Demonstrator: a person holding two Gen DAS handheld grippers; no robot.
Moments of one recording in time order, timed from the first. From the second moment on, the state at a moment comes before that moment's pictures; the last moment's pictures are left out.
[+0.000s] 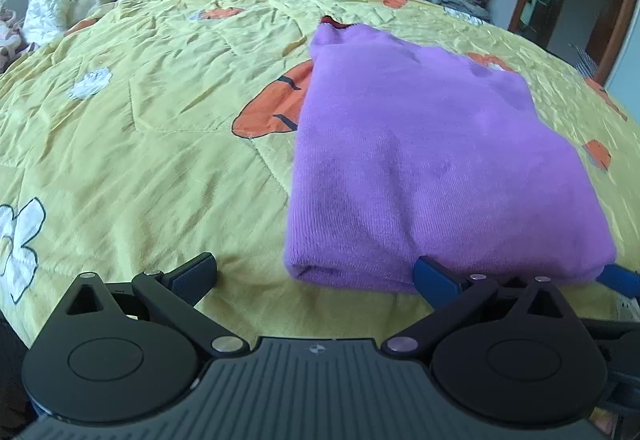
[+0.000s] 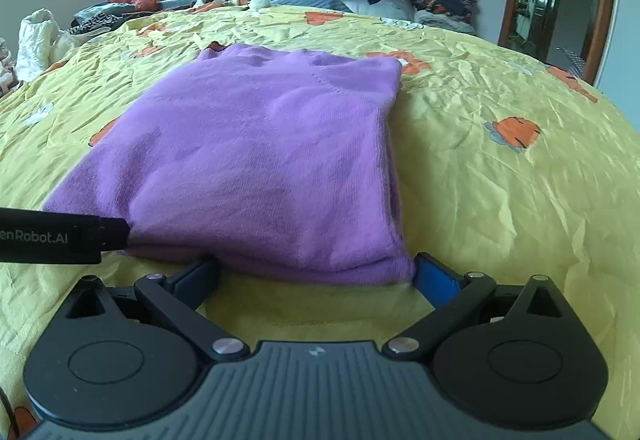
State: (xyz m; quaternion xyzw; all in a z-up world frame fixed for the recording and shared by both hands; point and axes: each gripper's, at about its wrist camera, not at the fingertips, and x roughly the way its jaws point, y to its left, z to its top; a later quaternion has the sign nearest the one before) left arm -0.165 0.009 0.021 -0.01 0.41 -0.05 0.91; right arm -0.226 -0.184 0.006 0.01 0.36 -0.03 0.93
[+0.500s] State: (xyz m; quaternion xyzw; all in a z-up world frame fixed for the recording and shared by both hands) left arm -0.168 0.006 0.022 -0.02 0.41 -0.04 0.91; right arm -0.227 -0.182 0.006 0.01 0.36 -0.03 0.93
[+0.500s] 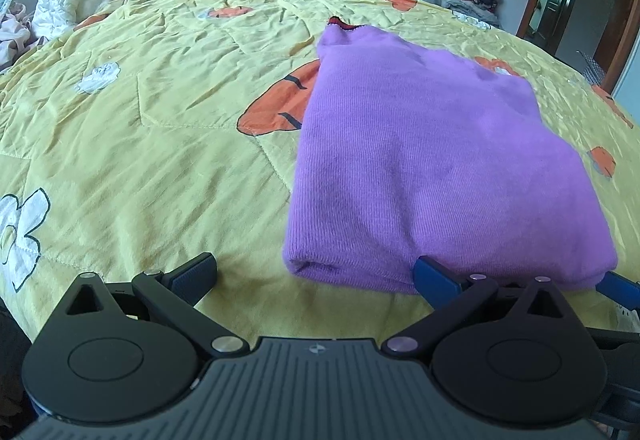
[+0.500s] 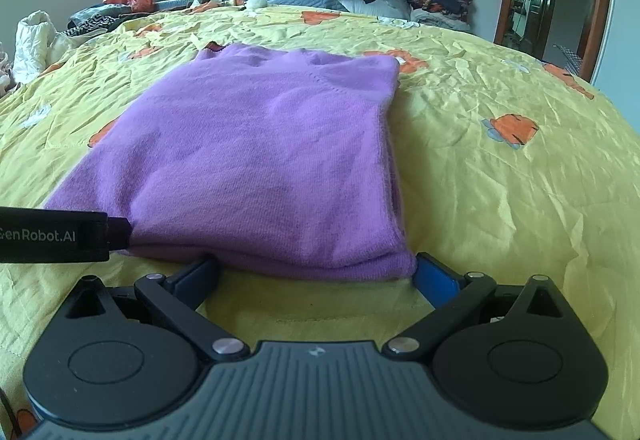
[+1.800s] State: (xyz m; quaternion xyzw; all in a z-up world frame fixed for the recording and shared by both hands) left arm -0.165 0.005 0.020 -0.01 0.40 -0.06 0.91; right arm -0.227 -0.181 0.006 0.01 0.36 -0.04 0.93
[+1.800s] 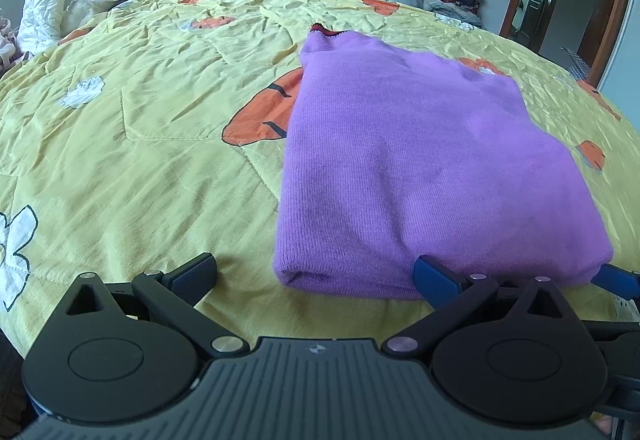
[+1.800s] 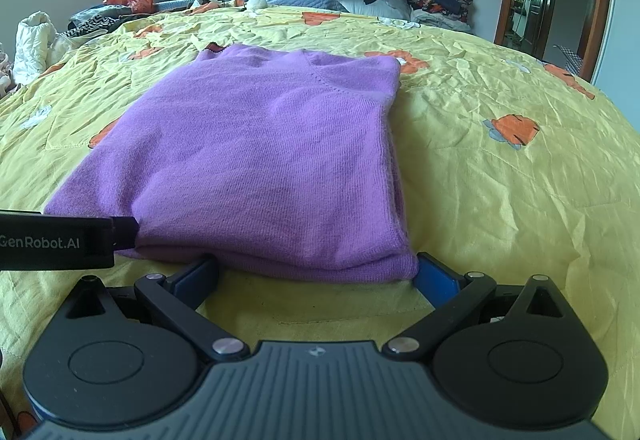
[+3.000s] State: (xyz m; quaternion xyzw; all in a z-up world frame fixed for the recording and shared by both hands) left arm -0.163 0.005 0.020 0.00 0.41 -0.07 0.91; right arm -0.227 -0.181 0.006 0.01 0.36 -0.03 0.93
